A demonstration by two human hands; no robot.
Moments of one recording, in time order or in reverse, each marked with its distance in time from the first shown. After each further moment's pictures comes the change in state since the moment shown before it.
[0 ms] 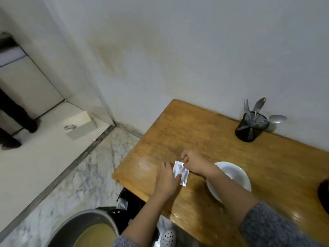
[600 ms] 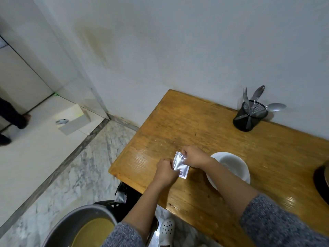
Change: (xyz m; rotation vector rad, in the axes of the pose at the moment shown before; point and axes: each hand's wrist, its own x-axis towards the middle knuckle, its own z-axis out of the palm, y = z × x) left_hand 0.021 -0.011 0.006 -0.075 -0.146 -0.055; right_hand -0.006 -0.001 -0.001 -0.122 -0.062 0.034
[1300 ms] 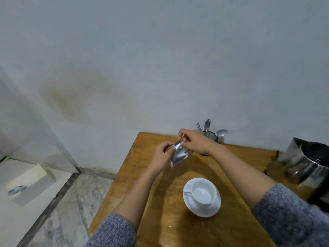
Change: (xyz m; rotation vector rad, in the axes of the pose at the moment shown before) left_hand 0.008 0.165 -0.078 -0.466 -0.081 0.574; right_hand -0.102 -0.008 -0.173 0.261 0.460 -0.138
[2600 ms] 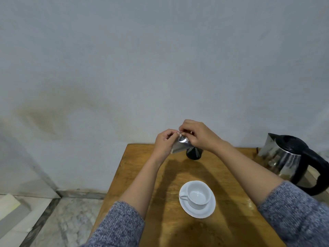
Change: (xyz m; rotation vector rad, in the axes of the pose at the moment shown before) left_hand 0.021 0.054 0.012 -0.164 -0.092 0.128; right_hand -0.034 -0.017 -0.030 -0.248 0.352 -0.254
